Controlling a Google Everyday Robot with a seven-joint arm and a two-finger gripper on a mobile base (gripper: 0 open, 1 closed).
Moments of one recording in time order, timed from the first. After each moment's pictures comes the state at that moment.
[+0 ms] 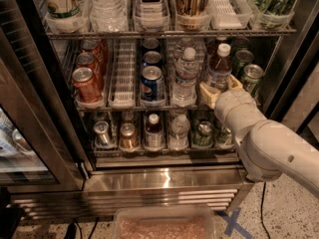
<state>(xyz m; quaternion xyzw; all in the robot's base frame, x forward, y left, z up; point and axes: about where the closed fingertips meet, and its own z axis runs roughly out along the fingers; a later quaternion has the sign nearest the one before) 0.632 -0.184 0.846 -0.15 0.72 -0.04 0.68</state>
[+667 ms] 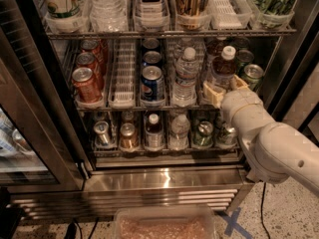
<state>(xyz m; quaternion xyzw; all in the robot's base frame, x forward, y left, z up) 0.625 -0.196 0.861 -0.13 0.71 -0.02 0.69</state>
